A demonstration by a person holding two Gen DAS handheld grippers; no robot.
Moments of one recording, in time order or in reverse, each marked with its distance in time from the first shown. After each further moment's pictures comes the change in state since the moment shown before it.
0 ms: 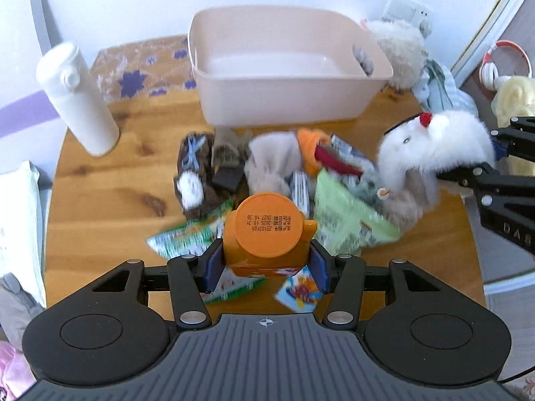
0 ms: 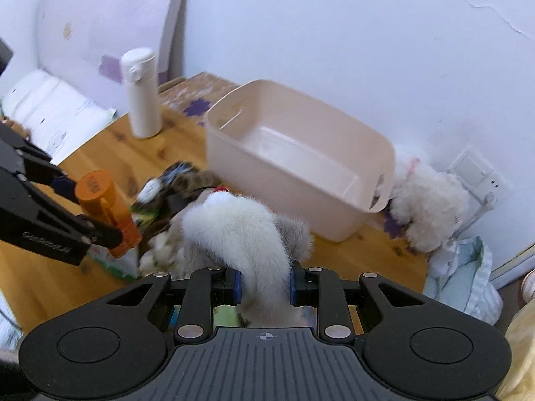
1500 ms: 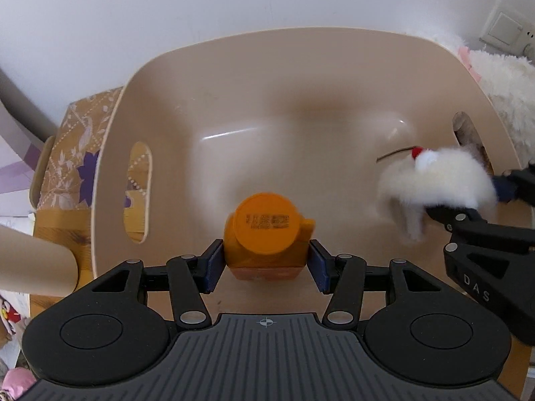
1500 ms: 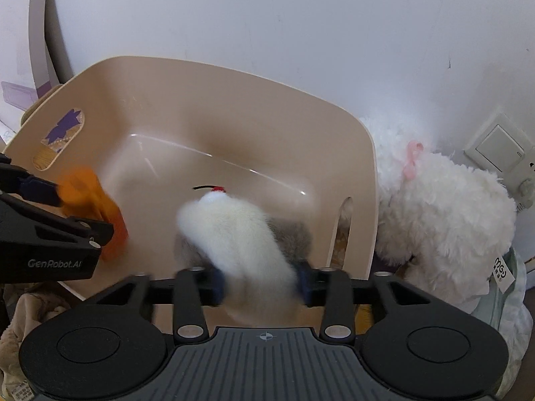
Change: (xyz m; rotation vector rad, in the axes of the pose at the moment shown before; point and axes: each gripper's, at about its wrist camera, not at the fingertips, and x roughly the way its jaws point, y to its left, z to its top) left arm 0.179 -0.014 0.182 -0.042 0.034 0.213; right arm 0.212 -0.114 0.069 0.084 0.079 -0.038
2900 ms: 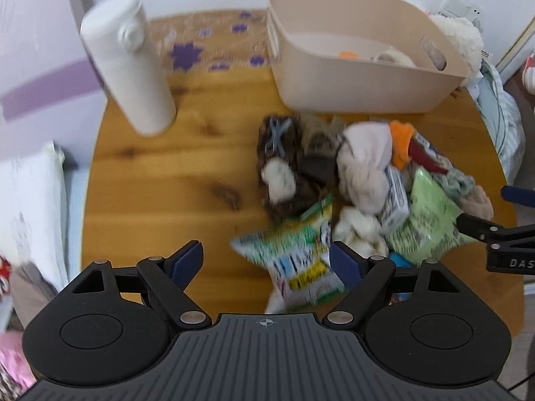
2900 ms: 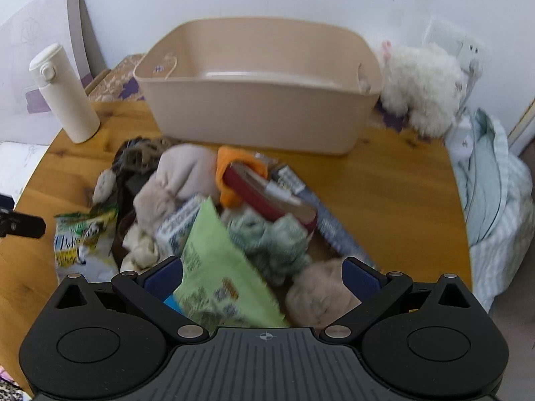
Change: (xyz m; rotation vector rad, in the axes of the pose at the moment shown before) left arm -0.110 0.142 -0.195 -0.024 0.049 -0.146; right arm -0.119 0.104 -0.153 0.224 0.045 0.018
